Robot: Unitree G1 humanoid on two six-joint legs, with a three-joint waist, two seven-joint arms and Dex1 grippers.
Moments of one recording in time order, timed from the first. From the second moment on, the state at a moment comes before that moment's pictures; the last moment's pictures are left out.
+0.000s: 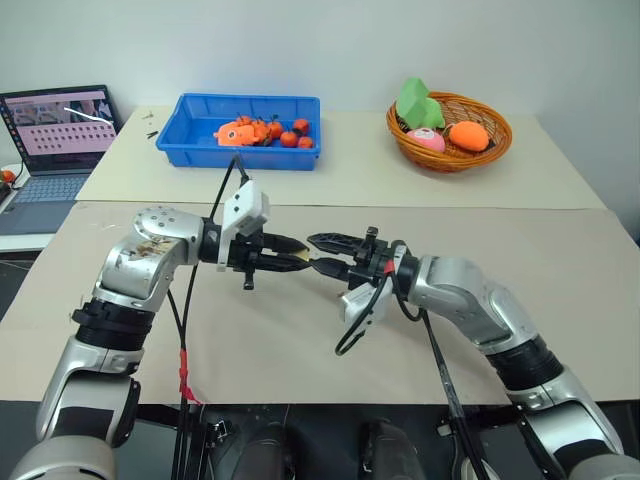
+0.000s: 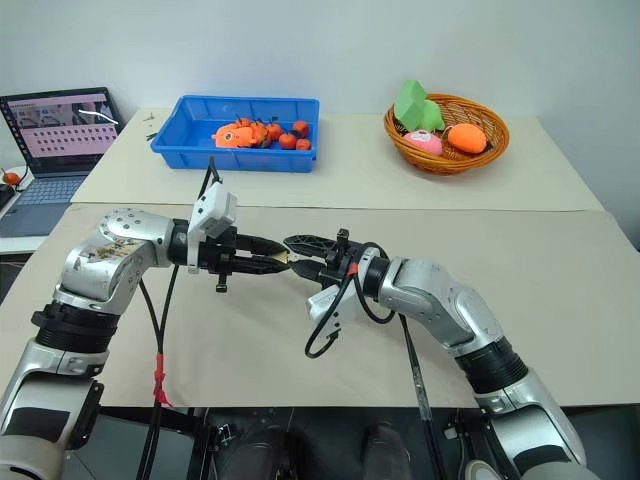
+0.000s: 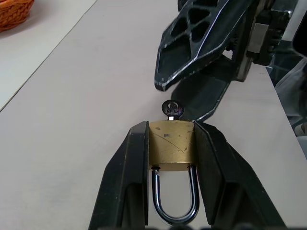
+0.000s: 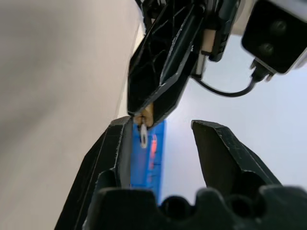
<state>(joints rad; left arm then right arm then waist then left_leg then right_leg) -0.73 0.67 -0.15 0.03 -0.39 0.53 -1.28 -0.61 -0.54 0.35 -0.04 -0.80 -0.65 0.31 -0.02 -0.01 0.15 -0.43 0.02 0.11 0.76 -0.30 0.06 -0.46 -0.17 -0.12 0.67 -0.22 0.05</state>
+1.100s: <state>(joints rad) -0.73 0.66 -0.15 0.03 -0.39 0.53 -1.28 -0.60 -0.55 0.38 -0.02 -0.94 -0.70 0.13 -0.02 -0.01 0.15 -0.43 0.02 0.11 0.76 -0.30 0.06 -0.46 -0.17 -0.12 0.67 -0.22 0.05</state>
